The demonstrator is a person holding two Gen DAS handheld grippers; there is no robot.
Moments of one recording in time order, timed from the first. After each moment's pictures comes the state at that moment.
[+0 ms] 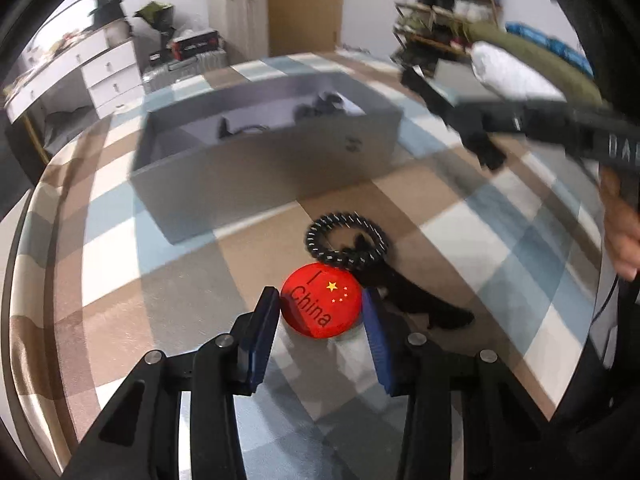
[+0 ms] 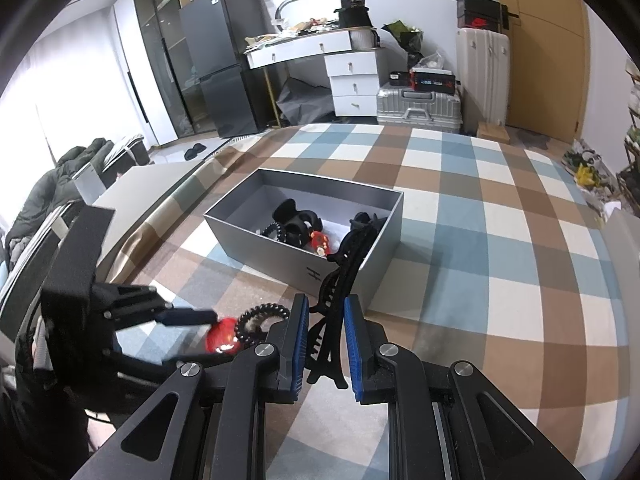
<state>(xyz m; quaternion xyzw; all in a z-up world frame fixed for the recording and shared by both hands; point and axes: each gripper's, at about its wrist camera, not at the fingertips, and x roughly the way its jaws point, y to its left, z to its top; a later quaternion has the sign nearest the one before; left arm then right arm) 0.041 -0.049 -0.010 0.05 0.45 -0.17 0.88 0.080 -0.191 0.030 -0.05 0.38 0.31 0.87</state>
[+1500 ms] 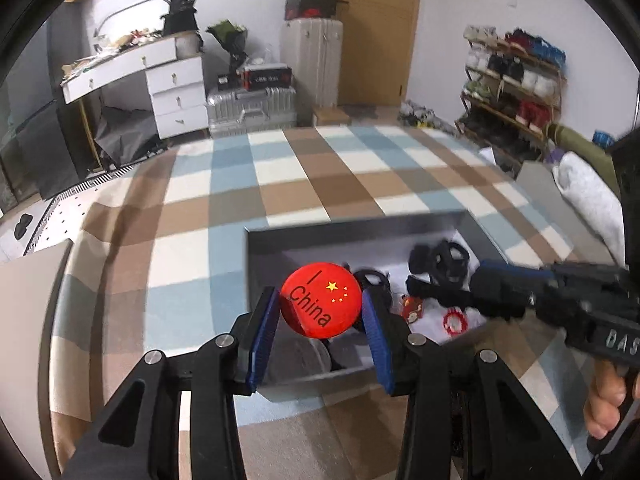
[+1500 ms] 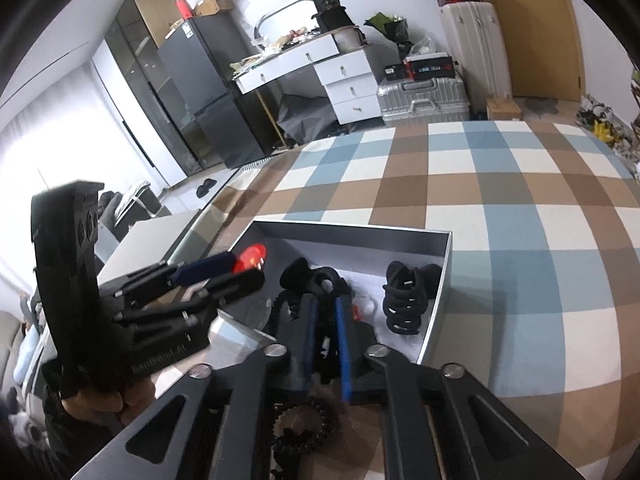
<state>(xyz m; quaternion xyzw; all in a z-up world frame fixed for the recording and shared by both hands) 0.122 -0.015 0.014 0.00 0.39 -0.08 0.92 0.143 -0.153 0.016 0.06 0.40 0.32 0.86</state>
